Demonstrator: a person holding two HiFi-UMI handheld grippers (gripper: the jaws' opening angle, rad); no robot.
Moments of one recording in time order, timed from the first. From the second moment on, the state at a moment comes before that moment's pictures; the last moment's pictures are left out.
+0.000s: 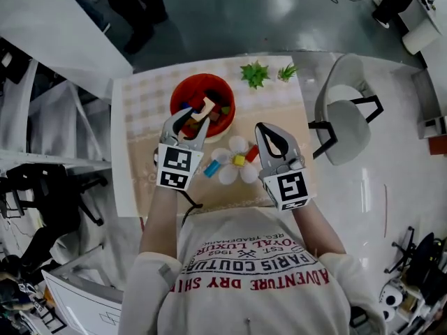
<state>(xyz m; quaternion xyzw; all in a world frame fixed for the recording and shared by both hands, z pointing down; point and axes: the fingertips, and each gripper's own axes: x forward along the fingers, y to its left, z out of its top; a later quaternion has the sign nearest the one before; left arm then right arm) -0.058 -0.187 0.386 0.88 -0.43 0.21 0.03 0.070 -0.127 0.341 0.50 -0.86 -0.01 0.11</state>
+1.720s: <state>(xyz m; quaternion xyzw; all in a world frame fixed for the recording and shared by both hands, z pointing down) -0.039 -0.050 0.591 0.85 -0.37 0.32 0.19 0.070 -0.084 0.457 0.45 -0.87 0.11 0.18</state>
